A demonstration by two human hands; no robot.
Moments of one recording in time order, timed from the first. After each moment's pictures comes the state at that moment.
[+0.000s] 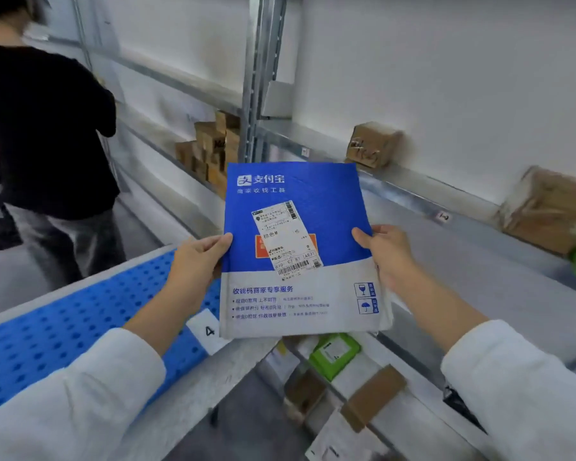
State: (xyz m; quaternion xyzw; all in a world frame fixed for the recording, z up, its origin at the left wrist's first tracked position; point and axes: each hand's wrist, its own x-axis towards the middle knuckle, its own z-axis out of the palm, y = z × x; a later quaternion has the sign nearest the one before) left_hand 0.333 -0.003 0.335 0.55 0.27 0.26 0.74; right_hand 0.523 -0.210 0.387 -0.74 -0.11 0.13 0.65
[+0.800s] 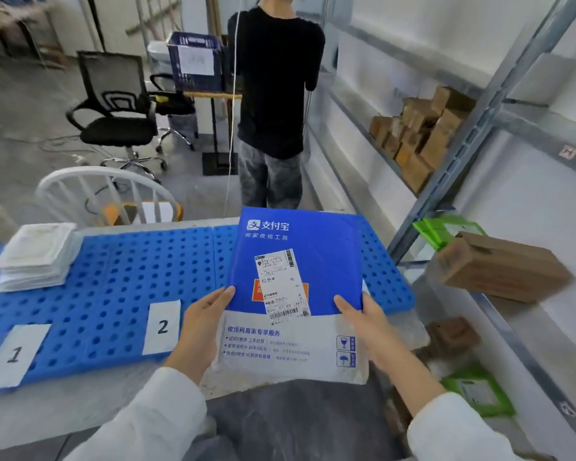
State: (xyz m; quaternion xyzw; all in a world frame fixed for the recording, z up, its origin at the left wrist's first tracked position) left_hand 0.055 0.012 0.206 0.28 0.54 0.41 0.68; right_hand 0.306 -0.069 0.213 -0.71 -0.29 0.45 0.46
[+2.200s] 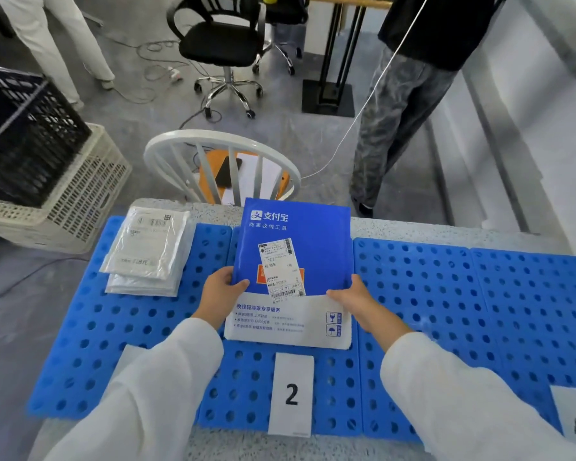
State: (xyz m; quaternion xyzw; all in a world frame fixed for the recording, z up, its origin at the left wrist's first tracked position) left_hand -0.186 0.331 0.038 0.40 0.72 0.25 0.50; right_hand 0.074 0.328 0.039 -0.76 -0.31 0.55 0.17
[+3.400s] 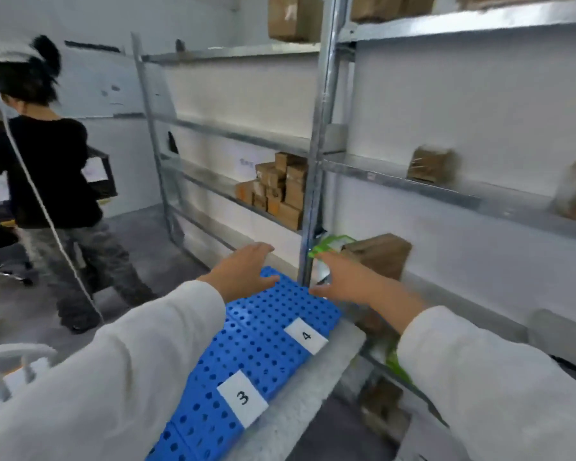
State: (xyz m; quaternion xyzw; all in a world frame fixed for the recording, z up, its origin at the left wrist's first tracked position) left_hand 0.152 0.122 0.384 0.98 0.13 0.08 0.11; right_hand 0.291 -0.056 0.384 -0.88 -0.46 0.08 0.10
